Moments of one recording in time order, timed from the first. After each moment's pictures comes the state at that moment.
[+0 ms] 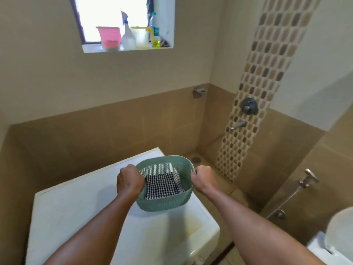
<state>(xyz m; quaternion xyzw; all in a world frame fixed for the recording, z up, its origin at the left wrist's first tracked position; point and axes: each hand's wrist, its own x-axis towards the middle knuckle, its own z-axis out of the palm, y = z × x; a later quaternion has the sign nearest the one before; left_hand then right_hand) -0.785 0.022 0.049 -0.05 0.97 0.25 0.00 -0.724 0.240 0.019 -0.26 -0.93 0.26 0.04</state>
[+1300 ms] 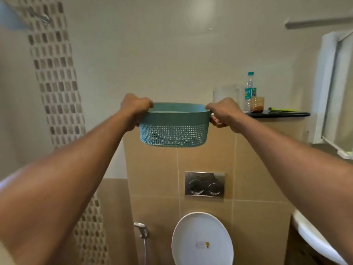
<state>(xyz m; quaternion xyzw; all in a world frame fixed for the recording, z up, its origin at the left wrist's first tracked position) -0.460 0.625 0.440 0.46 0.65 0.59 0.12 -0.220 0.722 0.416 -0.44 -0.69 0.30 0.49</state>
